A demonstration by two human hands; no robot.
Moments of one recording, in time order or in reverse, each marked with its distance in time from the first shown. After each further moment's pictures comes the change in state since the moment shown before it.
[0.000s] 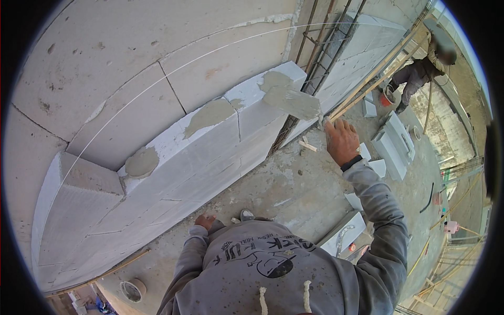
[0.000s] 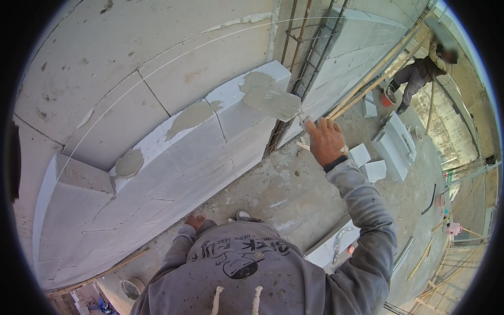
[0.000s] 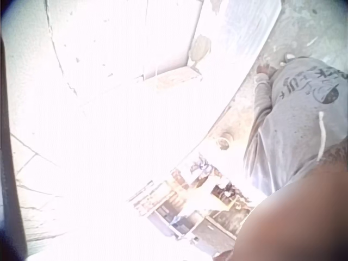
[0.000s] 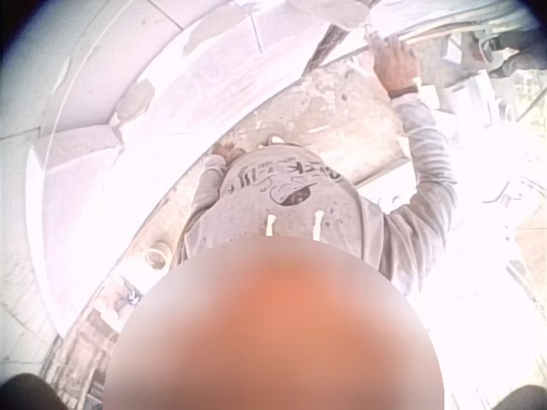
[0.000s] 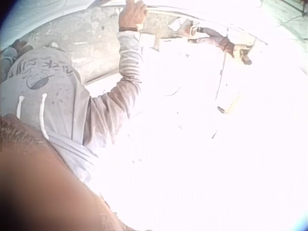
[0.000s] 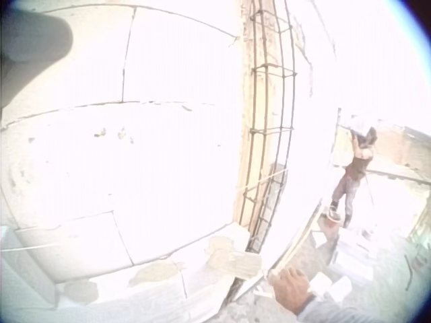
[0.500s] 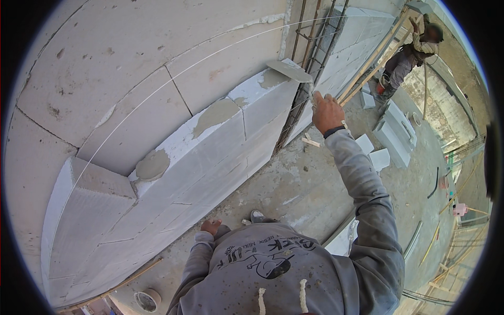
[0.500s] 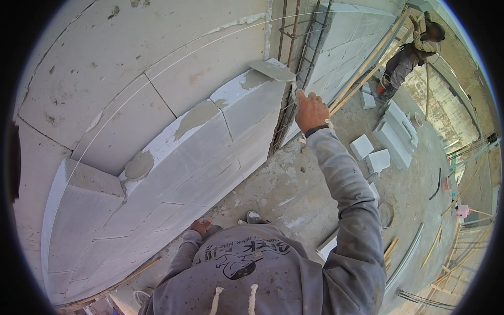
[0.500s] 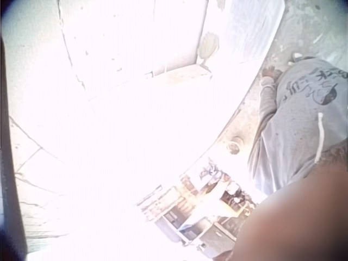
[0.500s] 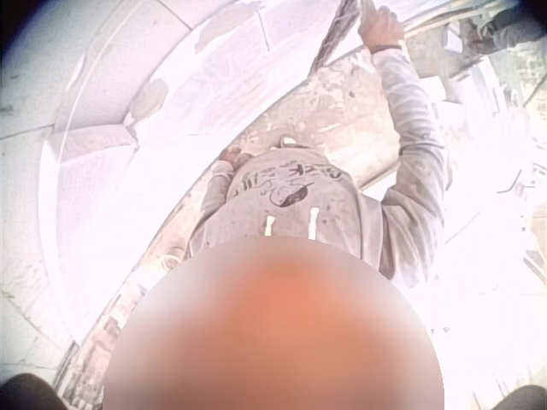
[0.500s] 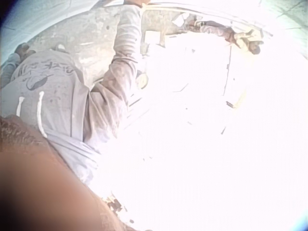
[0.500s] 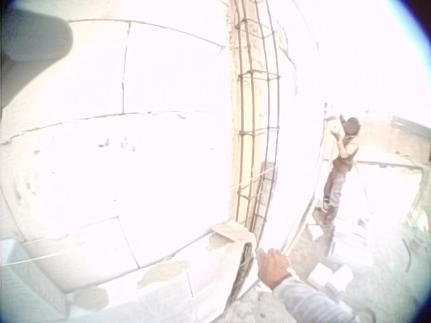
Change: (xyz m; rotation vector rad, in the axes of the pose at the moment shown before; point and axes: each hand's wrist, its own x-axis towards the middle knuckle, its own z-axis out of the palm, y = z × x) left_hand 0.001 -0.057 -0.006 -0.014 0.053 0.028; right_hand 0.056 -0.037 0.016 0.097 0.002 0.338
